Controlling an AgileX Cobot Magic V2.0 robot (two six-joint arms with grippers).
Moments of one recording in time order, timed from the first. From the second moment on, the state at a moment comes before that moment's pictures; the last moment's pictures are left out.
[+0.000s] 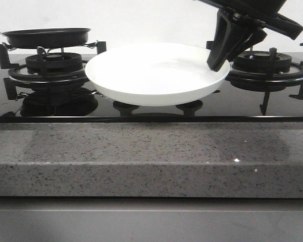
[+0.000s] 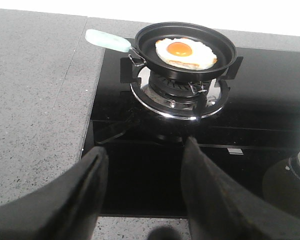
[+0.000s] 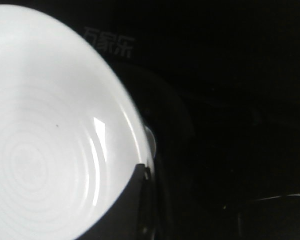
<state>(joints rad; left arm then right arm) -0.06 0.62 -0.69 -0.10 0.54 -0.01 0.30 1.64 -1.37 0.37 0.91 -0.01</state>
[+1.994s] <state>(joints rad) 0.38 1.93 -1.57 -1.18 1.09 0.42 0.30 1.64 -1.37 0.37 0.91 -0.01</state>
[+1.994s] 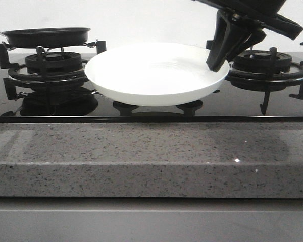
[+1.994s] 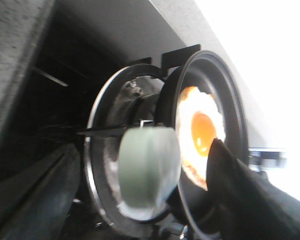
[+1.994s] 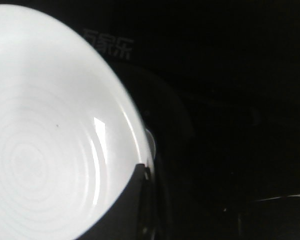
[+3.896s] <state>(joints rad) 0.39 1.77 -1.57 -1.40 1.19 0.59 0.30 1.64 -1.37 0.37 0.91 -0.01</state>
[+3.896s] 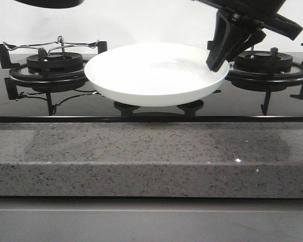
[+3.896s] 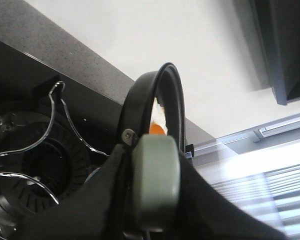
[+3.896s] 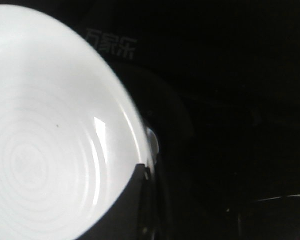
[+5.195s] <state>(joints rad) -0.31 1.29 -1.32 -0.96 0.68 1.13 0.30 1.64 -1.37 0.37 0.91 -0.01</state>
